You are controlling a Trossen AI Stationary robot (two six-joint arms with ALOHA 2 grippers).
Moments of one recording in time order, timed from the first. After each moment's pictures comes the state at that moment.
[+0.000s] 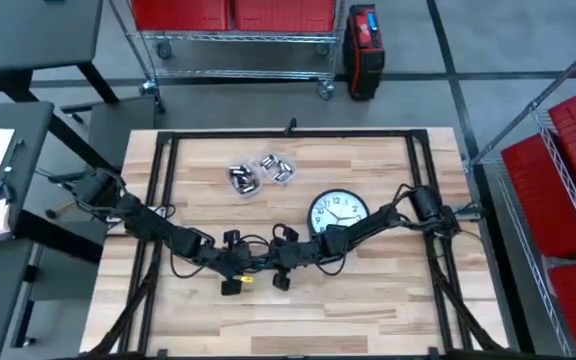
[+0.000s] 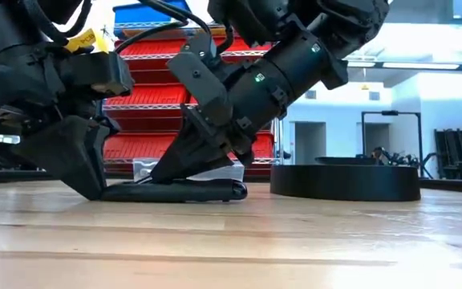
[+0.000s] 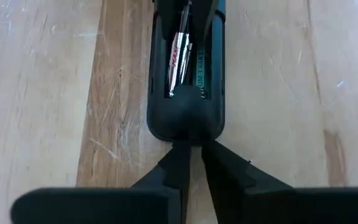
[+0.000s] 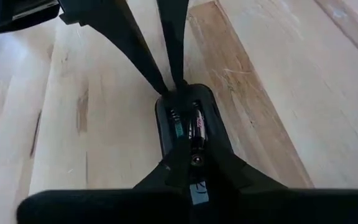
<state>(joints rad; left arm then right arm) -0.43 1.56 0.60 0.13 -0.31 -0.36 0.25 2.18 1.28 0.21 0.19 0.44</state>
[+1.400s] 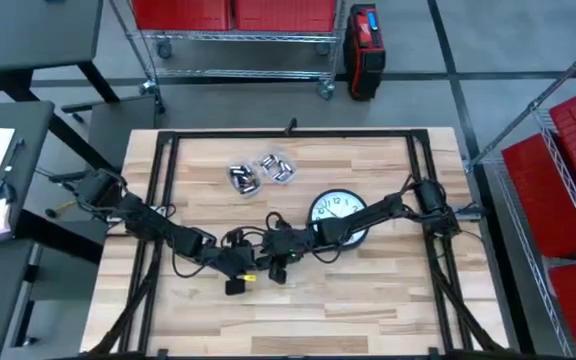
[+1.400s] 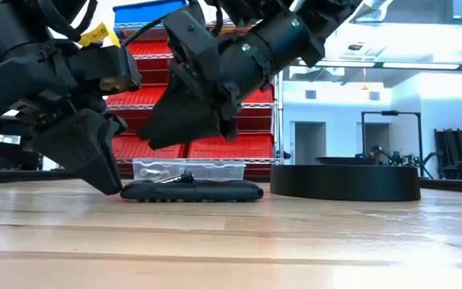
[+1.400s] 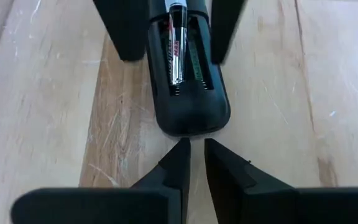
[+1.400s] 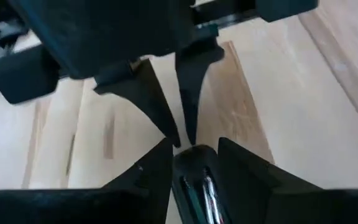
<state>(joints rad) -0.43 1.56 0.61 0.15 -0.32 -0.38 0.18 2.09 1.39 0.04 0.07 0.33</state>
